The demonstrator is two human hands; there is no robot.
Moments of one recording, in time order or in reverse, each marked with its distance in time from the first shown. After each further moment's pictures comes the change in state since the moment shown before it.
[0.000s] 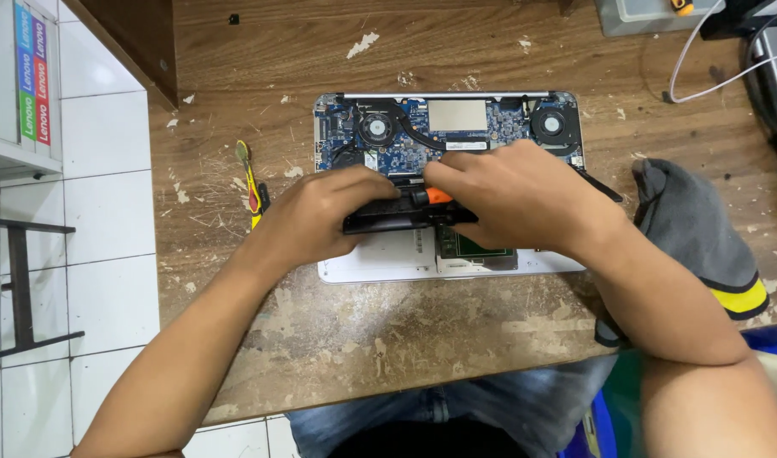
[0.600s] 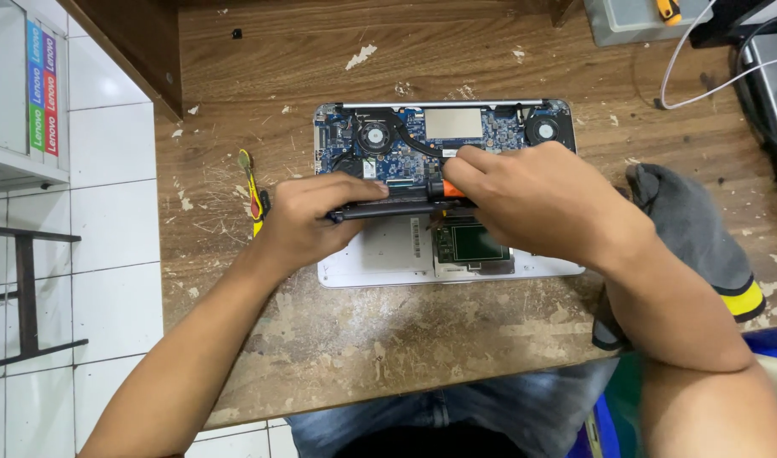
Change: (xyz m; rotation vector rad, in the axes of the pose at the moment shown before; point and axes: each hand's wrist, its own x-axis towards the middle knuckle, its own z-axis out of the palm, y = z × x) left_hand -0.004 -0.006 0.008 -0.080 0.312 0.168; right_hand -0.022 0.003 -0.010 -0.146 0.095 0.057
